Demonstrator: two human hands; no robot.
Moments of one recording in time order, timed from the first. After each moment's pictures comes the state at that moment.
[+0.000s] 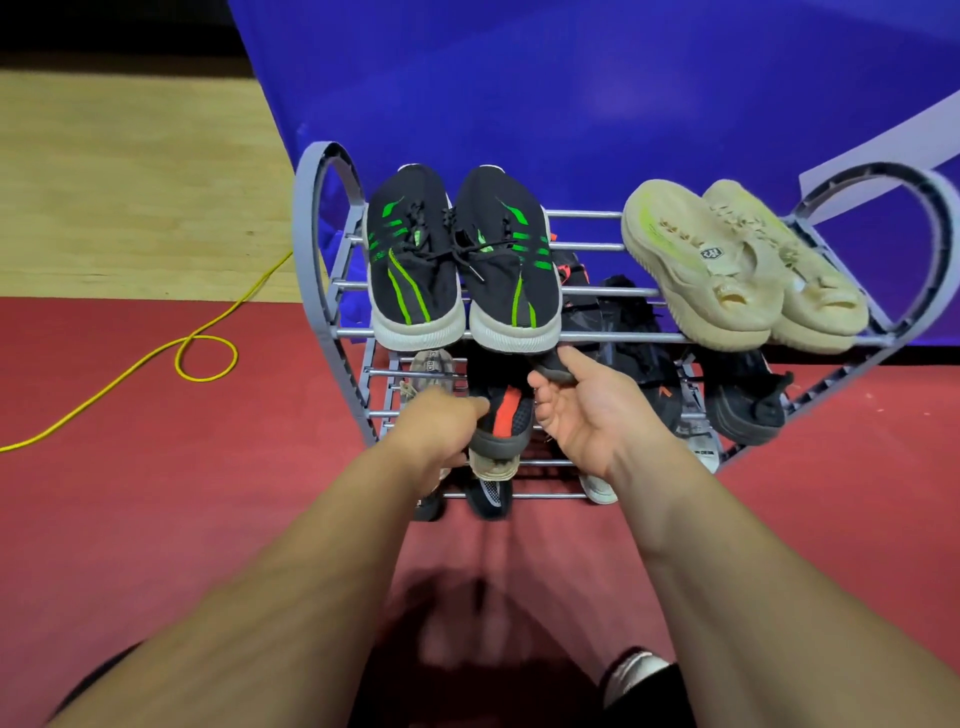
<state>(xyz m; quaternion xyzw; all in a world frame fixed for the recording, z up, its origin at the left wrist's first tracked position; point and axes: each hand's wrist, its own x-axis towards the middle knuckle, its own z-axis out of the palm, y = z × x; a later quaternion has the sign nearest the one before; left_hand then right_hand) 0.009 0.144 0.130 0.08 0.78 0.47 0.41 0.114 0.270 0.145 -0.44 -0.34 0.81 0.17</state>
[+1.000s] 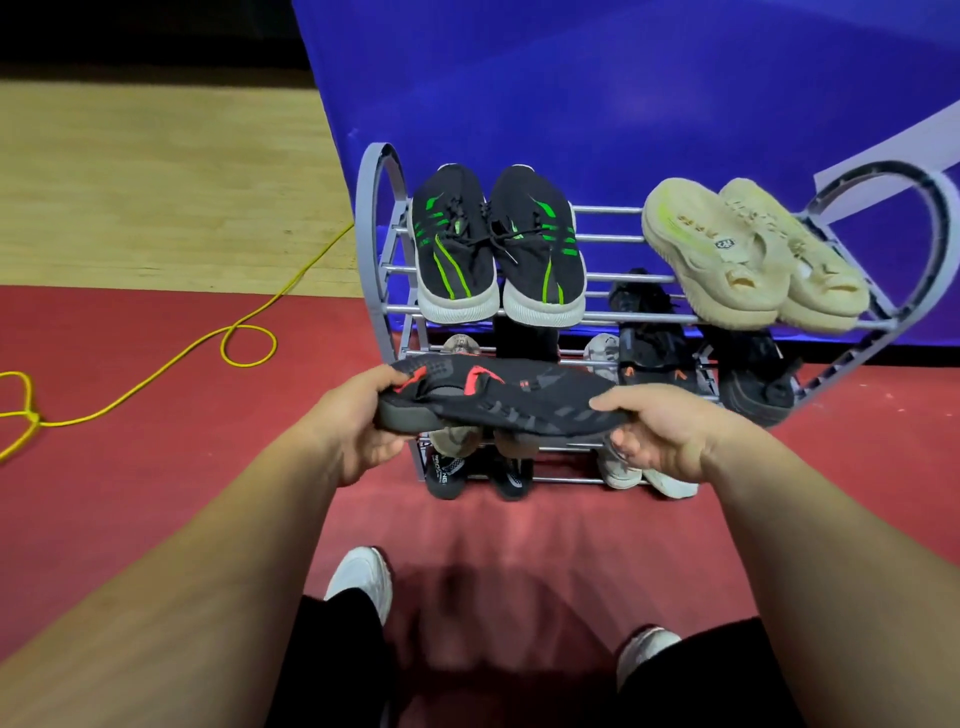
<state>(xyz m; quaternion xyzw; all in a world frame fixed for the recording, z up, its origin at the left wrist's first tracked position) -0.035 0.041 0.145 -0.07 0.70 0.54 0.45 0.186 0.279 0.153 -0.44 -0.54 0.71 -0.09</state>
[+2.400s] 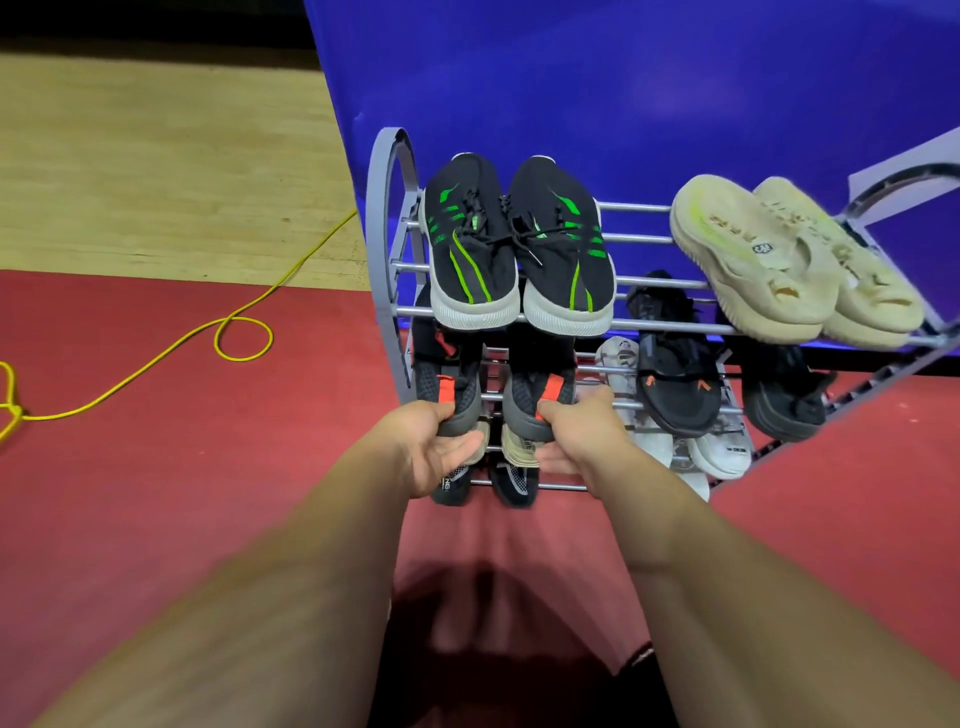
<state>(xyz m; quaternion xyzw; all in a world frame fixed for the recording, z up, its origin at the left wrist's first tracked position) -0.022 0.089 0.107 -0.18 0.57 0.61 0.52 0.099 0.224 0.105 -0.56 -0.59 0.58 0.06</state>
